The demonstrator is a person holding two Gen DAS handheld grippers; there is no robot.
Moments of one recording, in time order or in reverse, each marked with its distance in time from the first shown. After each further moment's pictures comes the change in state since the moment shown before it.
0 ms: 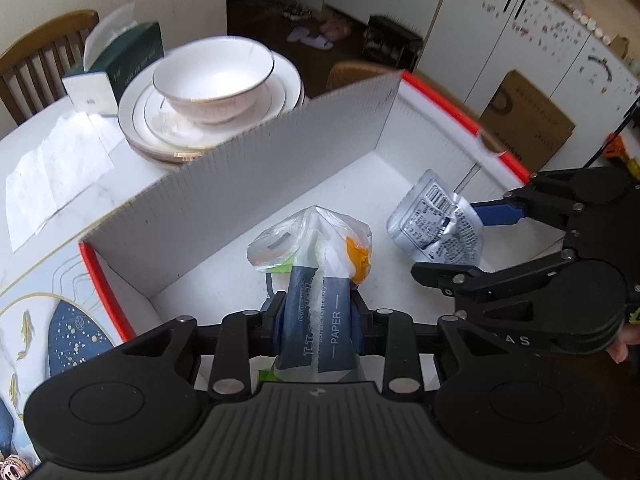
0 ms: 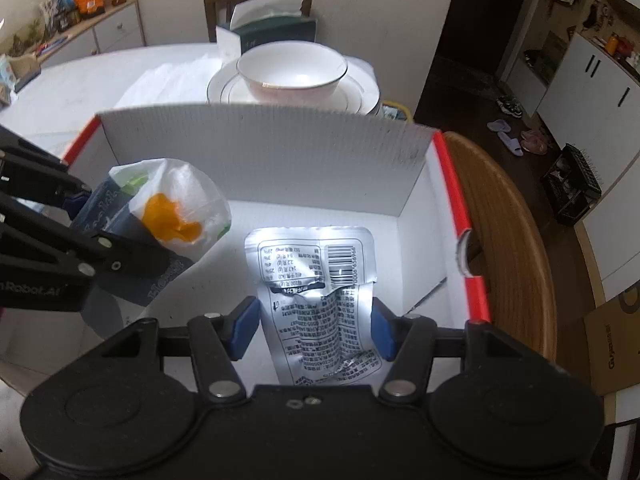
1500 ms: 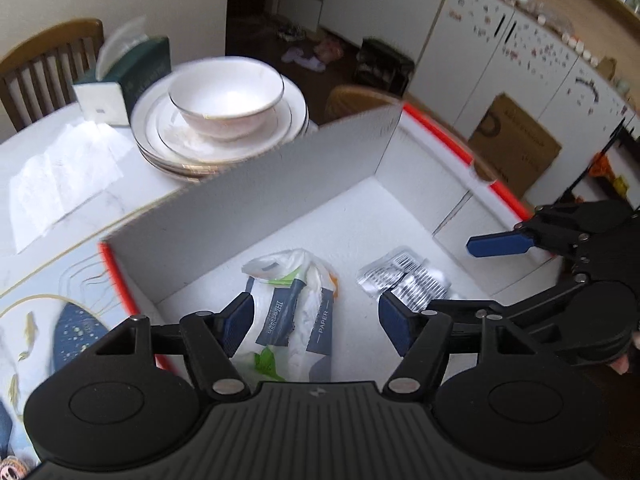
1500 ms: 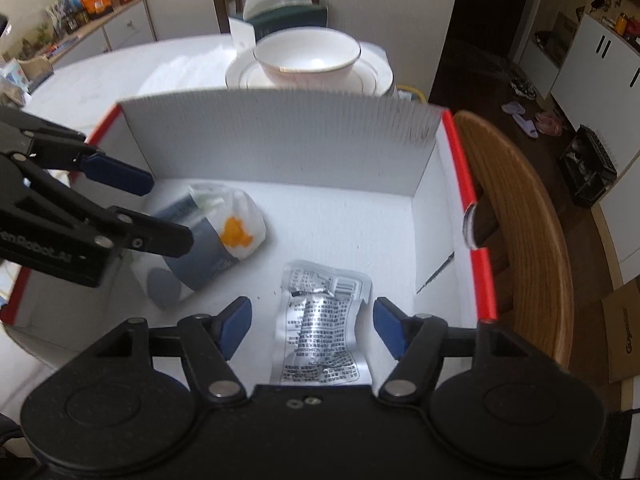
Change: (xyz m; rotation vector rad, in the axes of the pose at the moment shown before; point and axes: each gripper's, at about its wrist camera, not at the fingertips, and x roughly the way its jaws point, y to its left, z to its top) left arm -0.030 0.016 -0.006 -0.023 -0.106 -0.053; right arm -0.020 0.001 -0.008 0.048 -0.006 0.075
